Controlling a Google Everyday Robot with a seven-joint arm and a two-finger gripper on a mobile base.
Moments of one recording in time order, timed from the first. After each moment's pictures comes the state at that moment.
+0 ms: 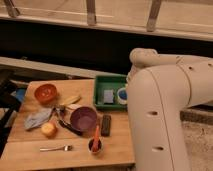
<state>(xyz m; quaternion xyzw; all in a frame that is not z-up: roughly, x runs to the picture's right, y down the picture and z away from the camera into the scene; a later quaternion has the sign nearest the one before) 0.166 0.028 0.854 -0.34 0.15 0.53 0.76</state>
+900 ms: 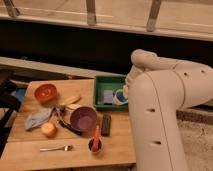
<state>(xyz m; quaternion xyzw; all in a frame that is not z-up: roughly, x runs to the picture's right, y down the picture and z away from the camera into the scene) 0.153 0.040 0.861 -0.40 0.12 0.53 0.74</state>
